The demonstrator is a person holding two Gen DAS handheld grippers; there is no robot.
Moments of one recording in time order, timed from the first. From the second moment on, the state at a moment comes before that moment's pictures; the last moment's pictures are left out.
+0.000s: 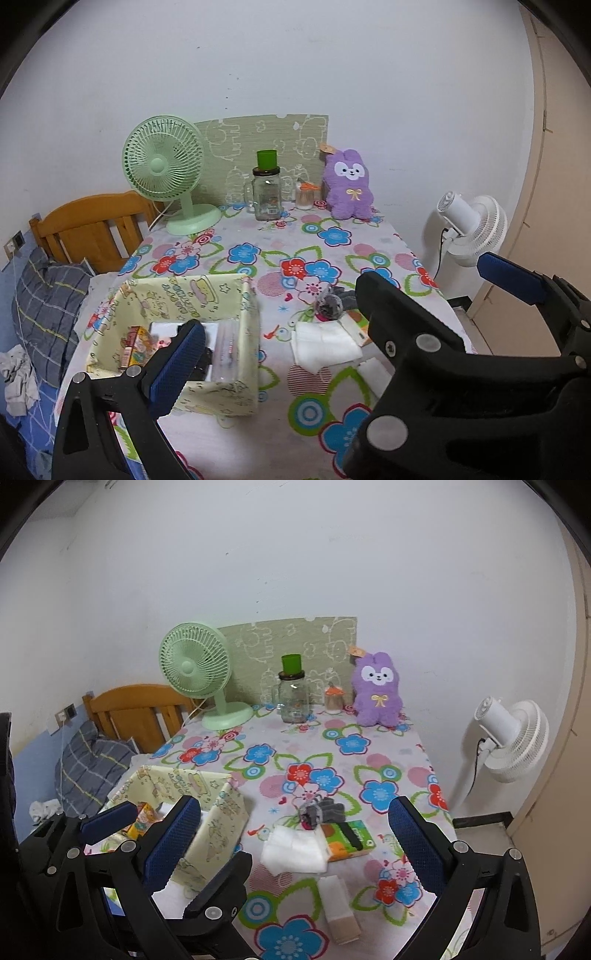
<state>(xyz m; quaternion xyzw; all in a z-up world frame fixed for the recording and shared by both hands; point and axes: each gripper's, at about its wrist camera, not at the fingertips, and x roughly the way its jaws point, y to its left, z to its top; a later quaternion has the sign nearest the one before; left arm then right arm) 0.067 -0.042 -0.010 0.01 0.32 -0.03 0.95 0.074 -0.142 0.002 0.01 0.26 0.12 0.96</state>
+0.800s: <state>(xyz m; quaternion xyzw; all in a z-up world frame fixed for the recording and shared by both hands) 0.071 -0.079 -0.075 0.02 0.34 -0.07 0.94 0.069 -0.182 -0.063 0.01 0.28 0.08 0.96</state>
